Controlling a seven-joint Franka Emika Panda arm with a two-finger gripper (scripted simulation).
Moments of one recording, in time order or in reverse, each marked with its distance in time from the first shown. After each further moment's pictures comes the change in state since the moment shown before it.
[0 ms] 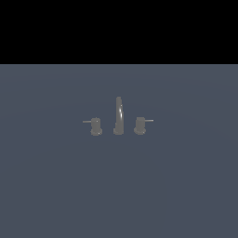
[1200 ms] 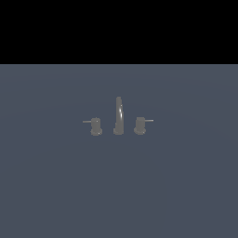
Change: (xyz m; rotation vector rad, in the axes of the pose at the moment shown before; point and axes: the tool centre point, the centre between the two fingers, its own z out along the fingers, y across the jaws) arm -0.023 0.021 0.001 -0.007 -0.011 -0.048
